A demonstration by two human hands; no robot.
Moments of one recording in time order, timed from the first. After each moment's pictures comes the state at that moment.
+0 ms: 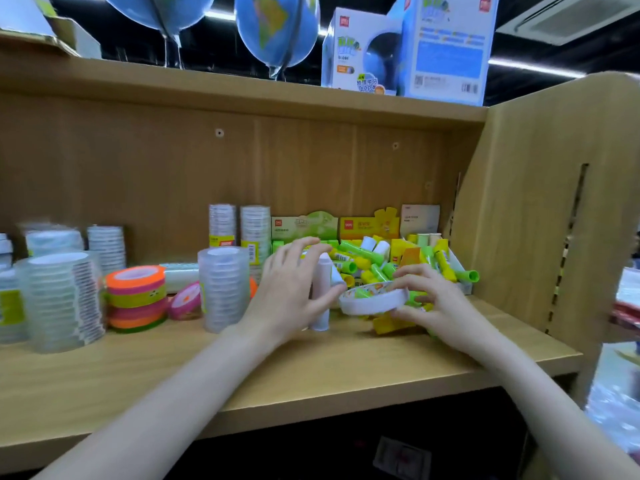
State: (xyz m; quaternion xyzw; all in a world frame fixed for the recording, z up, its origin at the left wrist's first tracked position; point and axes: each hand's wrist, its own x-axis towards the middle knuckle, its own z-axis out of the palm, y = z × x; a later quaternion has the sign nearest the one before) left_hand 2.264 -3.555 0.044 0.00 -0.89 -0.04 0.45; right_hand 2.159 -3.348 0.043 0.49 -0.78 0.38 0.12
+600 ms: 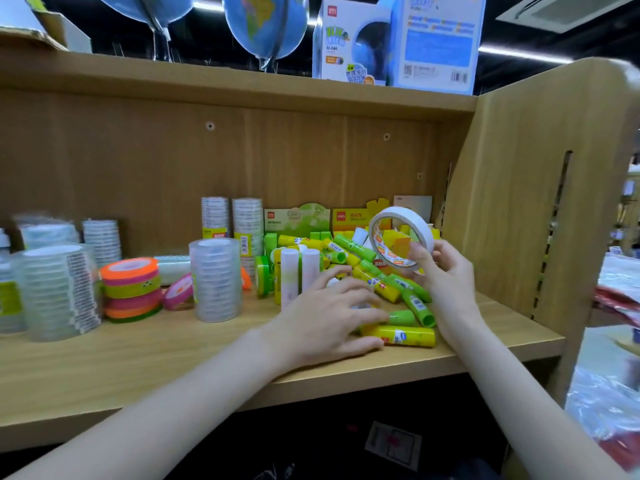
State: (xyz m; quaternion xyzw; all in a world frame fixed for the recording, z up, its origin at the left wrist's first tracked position) left_hand 2.262 -3.510 0.026 -0.22 -0.89 0.16 0.36; right_hand 2.154 -3.360 0.040 0.28 -0.58 0.76 0.12
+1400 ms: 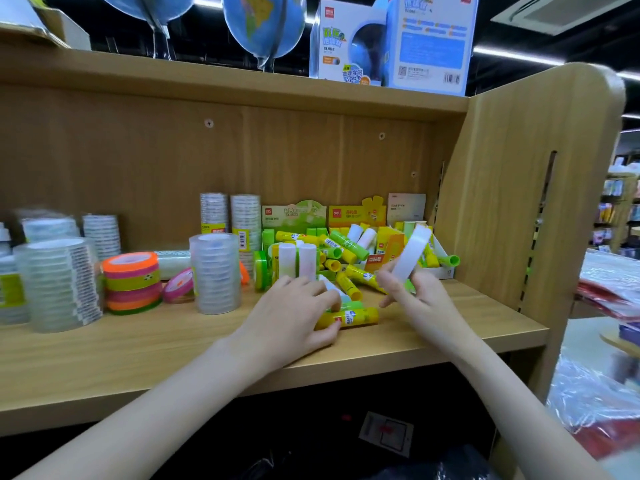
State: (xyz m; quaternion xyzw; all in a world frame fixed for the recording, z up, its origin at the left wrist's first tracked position) left_hand 2.291 -3.523 0.019 -0.10 -0.90 0.12 0.40; right_hand 2.185 -3.347 0.028 0.47 -0.68 0.55 0.12
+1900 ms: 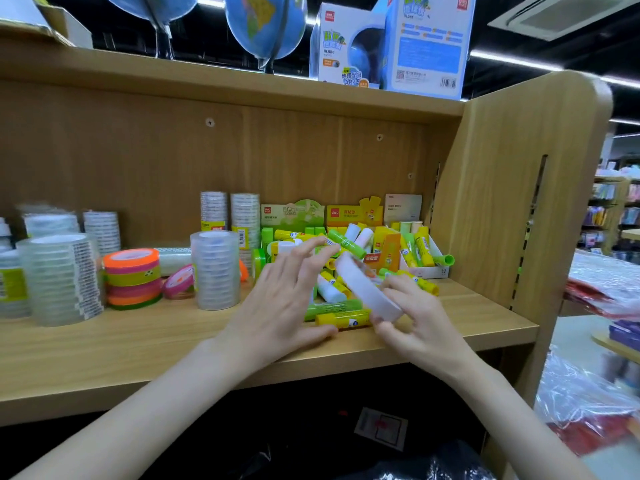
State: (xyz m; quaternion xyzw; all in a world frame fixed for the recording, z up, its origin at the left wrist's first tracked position) left_hand 2.309 -3.526 0.026 -0.11 -0.89 0.03 0.44; right_hand 2.205 -3.339 0.014 0.58 -0.66 0.38 0.29
